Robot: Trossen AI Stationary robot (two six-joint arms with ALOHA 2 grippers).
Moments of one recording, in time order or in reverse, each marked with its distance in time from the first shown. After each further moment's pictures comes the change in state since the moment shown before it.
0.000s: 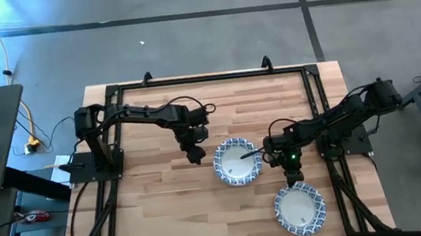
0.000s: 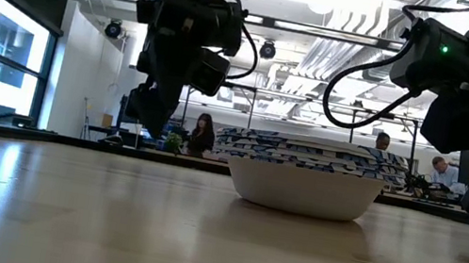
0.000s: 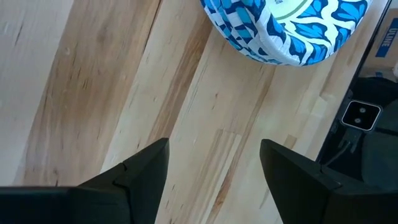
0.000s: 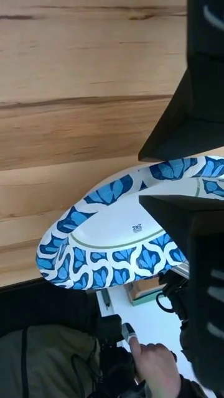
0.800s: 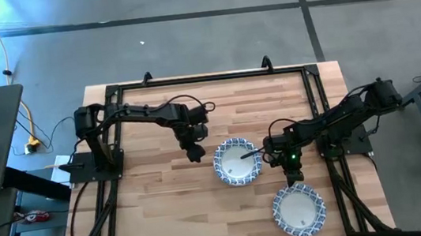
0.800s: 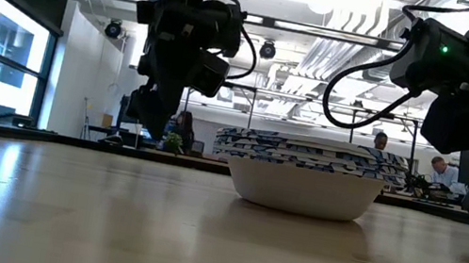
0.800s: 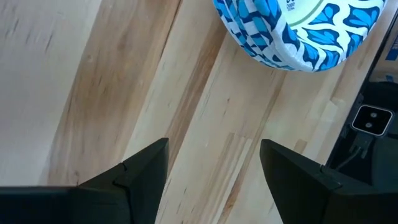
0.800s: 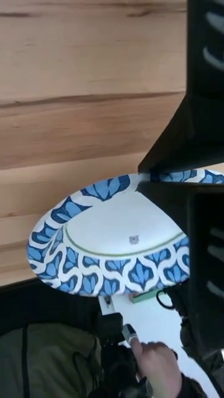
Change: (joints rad) left arm 0.016 0.000 0.000 -0.002 -0.029 0.016; right arm 0.000 0.000 0.000 -0.001 -0.003 0.008
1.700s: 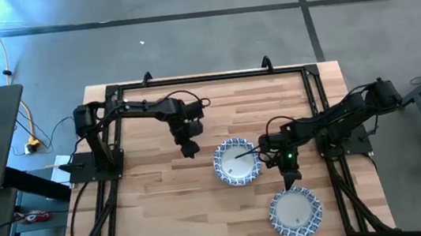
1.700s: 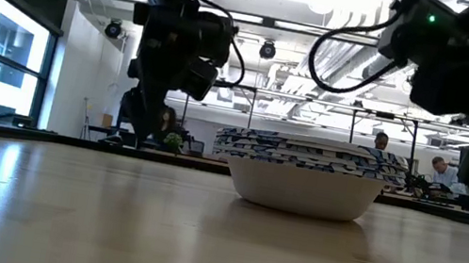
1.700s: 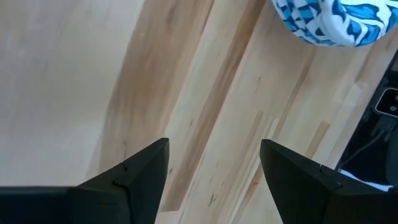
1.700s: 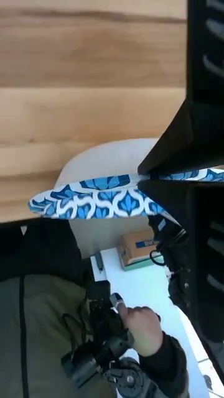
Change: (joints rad) left arm 0.065 0.000 0.000 -0.114 -0.015 0.129; right arm 0.000 -0.003 0.103 -0.022 -0.130 0.046
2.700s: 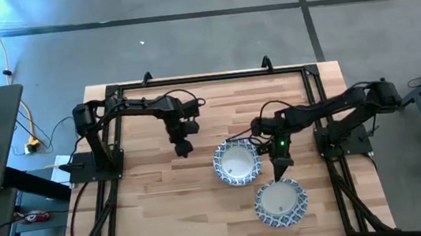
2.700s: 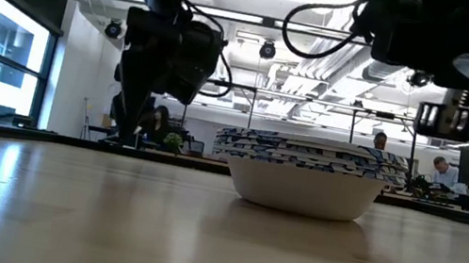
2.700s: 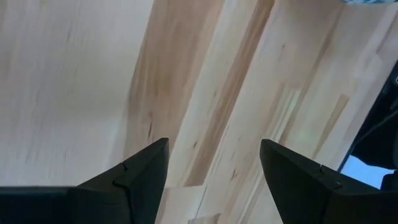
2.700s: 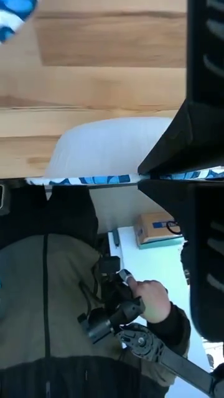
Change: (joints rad) left arm 0.052 0.000 -0.031 -0.073 0.001 0.133; right arm -0.149 0.000 0.168 -0.125 -0.120 -0.075
